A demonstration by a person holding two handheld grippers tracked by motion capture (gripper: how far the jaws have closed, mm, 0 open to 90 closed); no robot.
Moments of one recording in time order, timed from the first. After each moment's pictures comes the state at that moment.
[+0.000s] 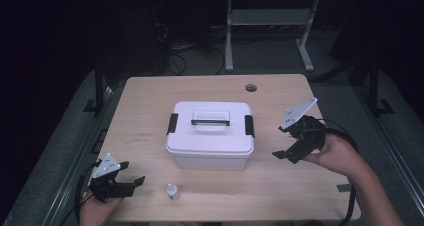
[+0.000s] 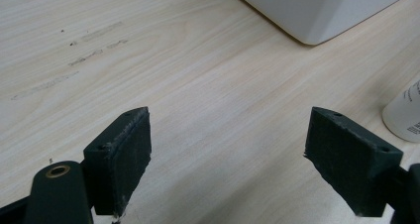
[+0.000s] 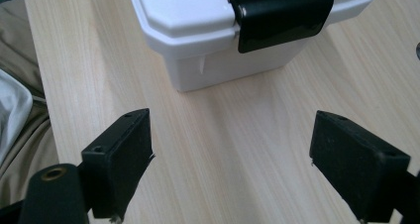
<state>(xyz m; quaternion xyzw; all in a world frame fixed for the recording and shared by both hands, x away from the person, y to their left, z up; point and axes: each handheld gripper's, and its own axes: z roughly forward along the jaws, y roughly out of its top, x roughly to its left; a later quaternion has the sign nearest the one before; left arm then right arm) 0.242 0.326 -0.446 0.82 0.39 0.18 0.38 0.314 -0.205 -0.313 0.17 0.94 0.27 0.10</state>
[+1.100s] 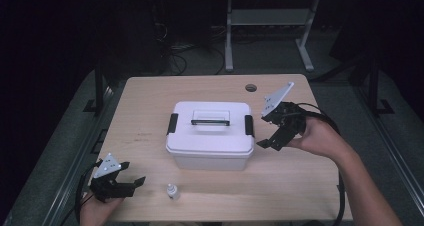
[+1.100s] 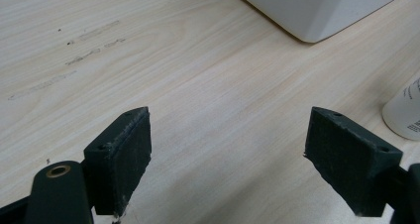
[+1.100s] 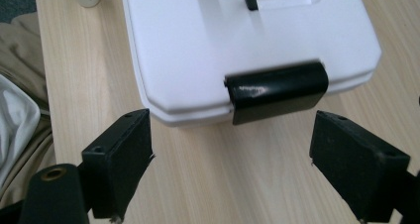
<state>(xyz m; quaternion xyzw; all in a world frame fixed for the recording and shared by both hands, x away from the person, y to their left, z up) 0.242 0.325 -0.446 0.82 0.39 0.18 0.38 0.340 -0.163 -0.291 0.13 0.95 0.26 0.08</state>
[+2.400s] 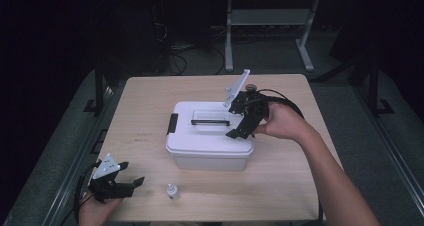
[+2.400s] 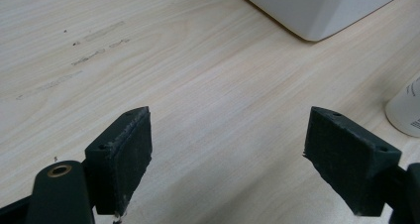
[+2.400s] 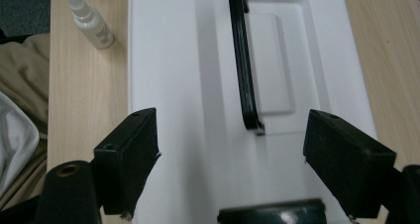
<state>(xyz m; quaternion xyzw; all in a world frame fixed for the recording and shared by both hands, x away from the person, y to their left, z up) 0.240 0.328 -0.445 0.82 0.39 0.19 0.38 0.368 -0.082 -0.275 0.06 0.96 0.26 0.07</state>
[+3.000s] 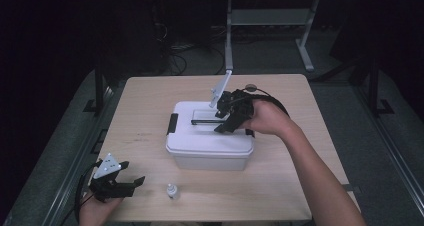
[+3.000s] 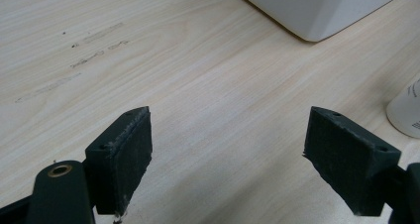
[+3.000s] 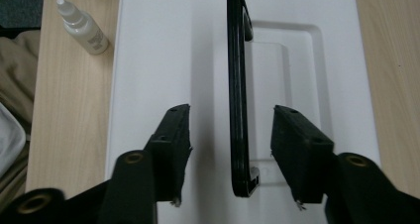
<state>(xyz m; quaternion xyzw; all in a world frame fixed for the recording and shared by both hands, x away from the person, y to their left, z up) 0.241 0.325 -0.446 0.82 0.39 0.19 0.37 0.381 -0.051 -0.284 0.03 0.97 0.24 0.07</state>
